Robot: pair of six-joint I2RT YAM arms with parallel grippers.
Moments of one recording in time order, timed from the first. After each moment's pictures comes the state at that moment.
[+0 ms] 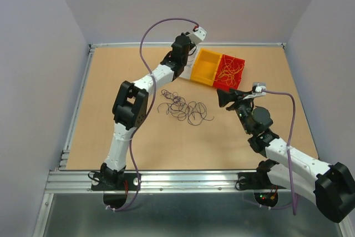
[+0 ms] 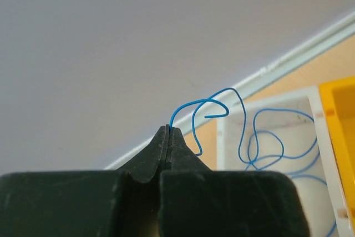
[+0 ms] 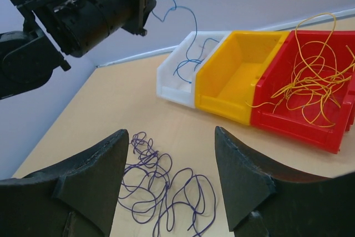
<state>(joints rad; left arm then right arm) -0.58 2.25 1.91 0.27 -0.41 0.59 0.56 0.93 0.34 0.73 0.28 0.42</state>
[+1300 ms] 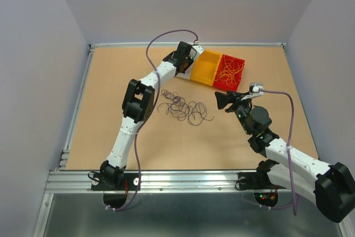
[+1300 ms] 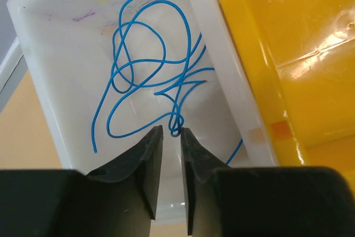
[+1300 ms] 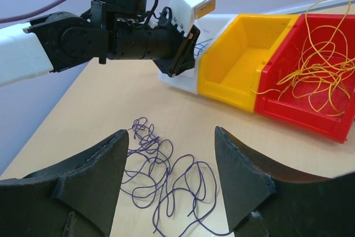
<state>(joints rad) -0.54 2.49 2.18 -0.38 -0.13 0.40 0.56 0.92 0.34 0.68 0.23 0.43</state>
